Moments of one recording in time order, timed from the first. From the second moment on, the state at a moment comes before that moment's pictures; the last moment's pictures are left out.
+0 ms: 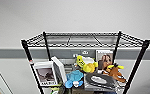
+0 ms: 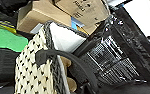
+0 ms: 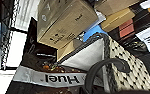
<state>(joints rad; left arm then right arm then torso) 0.94 2.29 -1.44 -0.20 0.10 -0.19 -1.05 2.30 -1.43 0.35 0.23 0.11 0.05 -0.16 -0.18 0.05</state>
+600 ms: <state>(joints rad) 0.91 2.16 -1.23 -0.20 0.05 -0.19 -1.00 2.18 -1.24 0.35 0.24 0.11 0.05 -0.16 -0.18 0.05</state>
